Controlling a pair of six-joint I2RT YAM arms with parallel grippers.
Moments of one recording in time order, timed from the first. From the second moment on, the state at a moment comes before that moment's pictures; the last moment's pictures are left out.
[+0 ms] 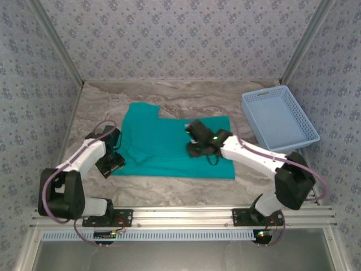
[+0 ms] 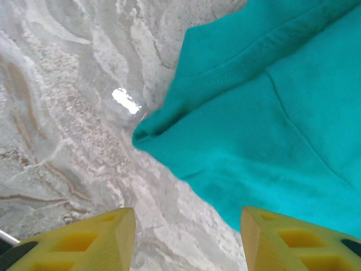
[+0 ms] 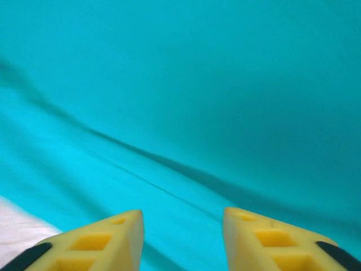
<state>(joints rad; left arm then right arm) -0.14 1.33 0.79 -1.05 -0.10 -0.87 0.87 1.53 1.13 -0.60 0.12 0.27</state>
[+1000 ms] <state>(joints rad) 0.02 1.49 0.77 -0.95 -0.07 -0.81 1.06 2.33 1.81 -0.33 0.08 -0.20</state>
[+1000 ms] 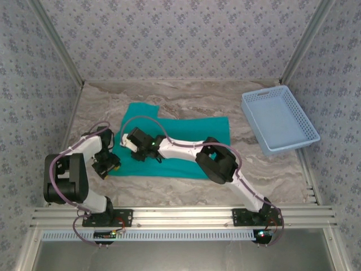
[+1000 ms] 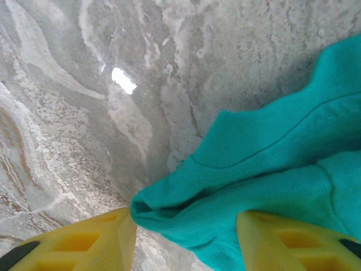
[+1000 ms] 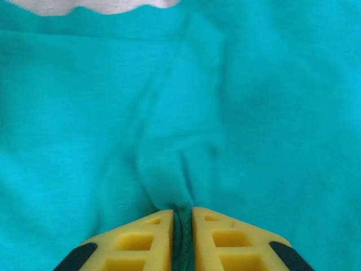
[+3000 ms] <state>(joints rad) -0.10 1.21 0.95 -0.98 -0.01 -0.59 0.65 1.60 1.19 -0.51 -0.04 0.36</state>
